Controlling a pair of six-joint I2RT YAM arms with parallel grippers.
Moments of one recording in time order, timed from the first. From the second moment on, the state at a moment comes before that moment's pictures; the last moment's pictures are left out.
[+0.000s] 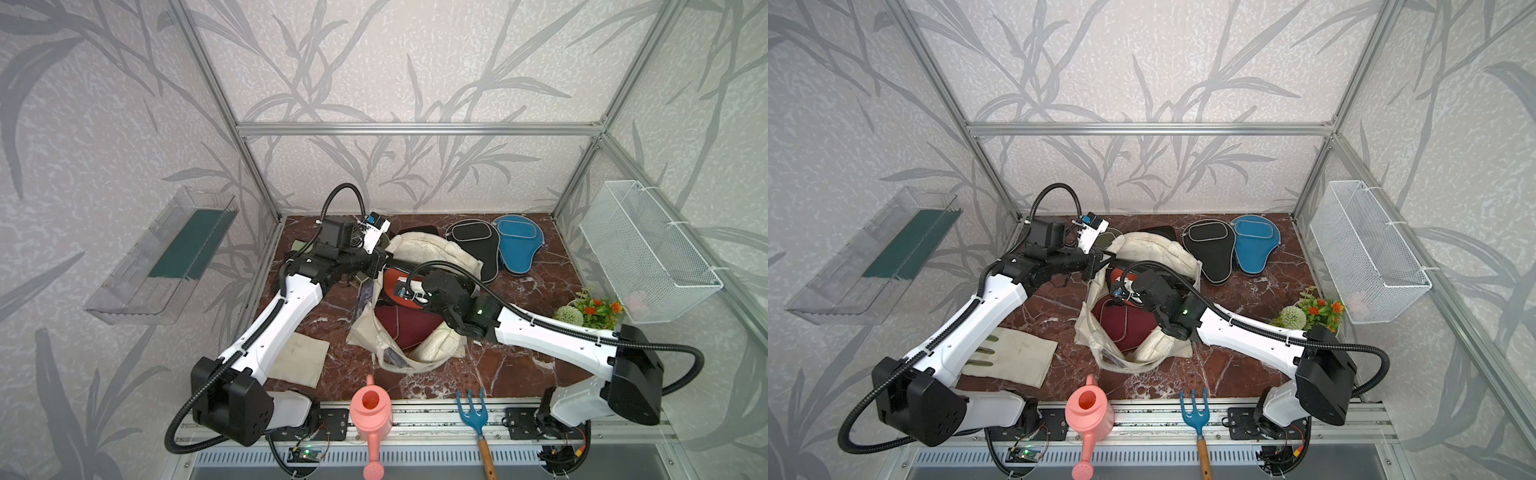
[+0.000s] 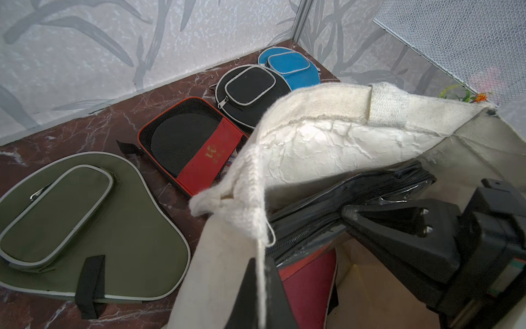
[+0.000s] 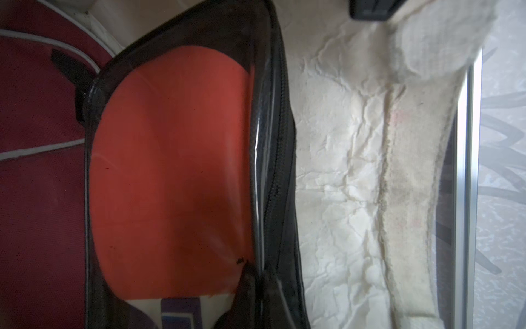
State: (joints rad) left arm -0.34 1.35 1.23 -0.51 0.49 0.06; right arm 0.98 1.47 1.09 -0.23 0.59 -0.80
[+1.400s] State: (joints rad) left arm -0.35 1.31 1.20 -0.51 0.52 0.08; right arm 0.74 1.74 1.61 -0.83 -0.04 -0.52
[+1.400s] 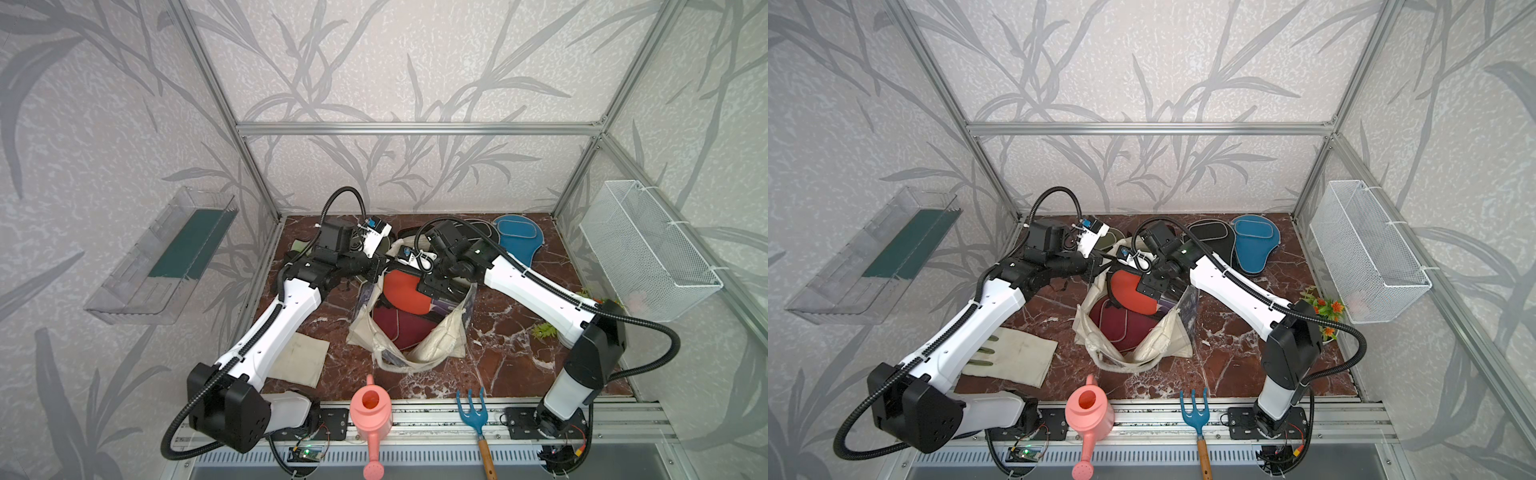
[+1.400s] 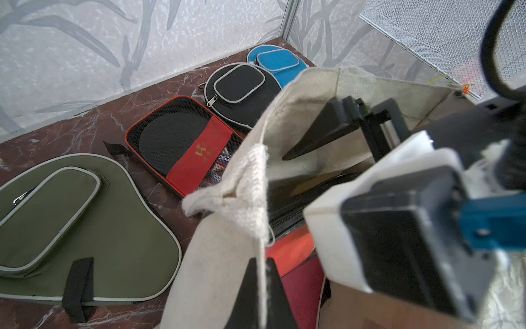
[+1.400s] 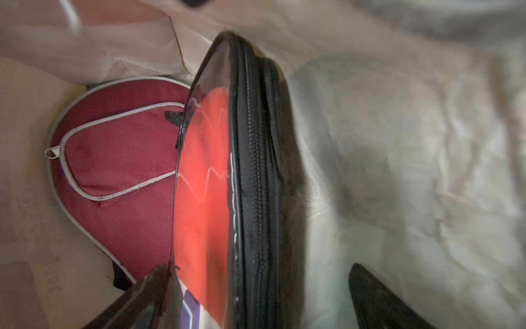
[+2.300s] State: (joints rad) left arm -0.35 1.18 1.18 -0.56 0.31 0.10; right arm 0.73 1.64 1.64 -0.99 -0.17 -0.44
